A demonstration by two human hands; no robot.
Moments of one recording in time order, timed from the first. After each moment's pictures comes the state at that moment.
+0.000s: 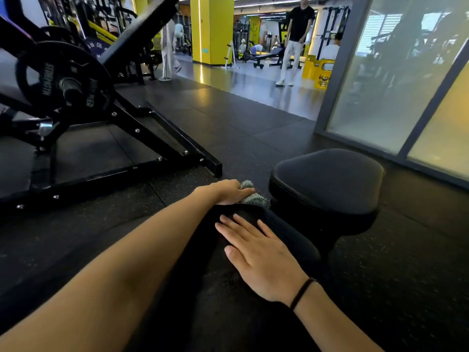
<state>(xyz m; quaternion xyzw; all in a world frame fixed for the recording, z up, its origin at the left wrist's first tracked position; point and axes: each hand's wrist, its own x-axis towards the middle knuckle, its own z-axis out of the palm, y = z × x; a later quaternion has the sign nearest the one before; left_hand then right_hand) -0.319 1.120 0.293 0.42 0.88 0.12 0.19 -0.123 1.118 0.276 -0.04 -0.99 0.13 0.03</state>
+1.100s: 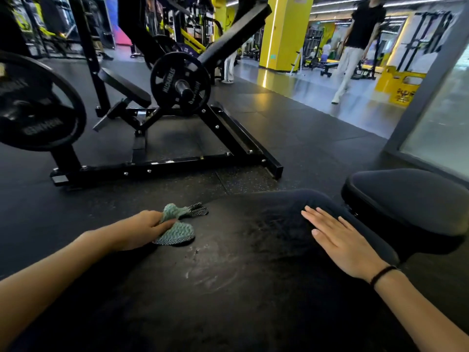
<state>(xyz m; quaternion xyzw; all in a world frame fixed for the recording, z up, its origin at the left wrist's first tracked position) -0.288 0.743 0.298 0.25 0.95 0.13 0.17 -0.125 1.116 0.282 -0.06 -0.99 0.11 -0.02</state>
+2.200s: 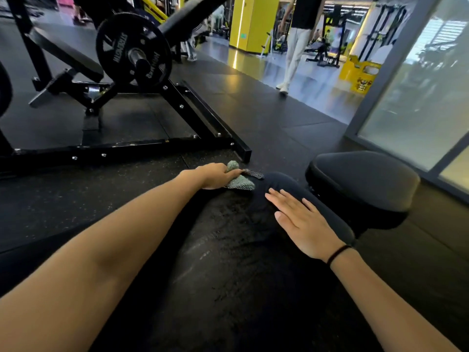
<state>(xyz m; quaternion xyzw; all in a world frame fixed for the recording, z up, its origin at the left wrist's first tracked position) -0.332 0.965 0.294 0.33 0.92 0.15 0.15 -0.125 1.117 0.276 -0.07 -0.99 0.11 0.00</state>
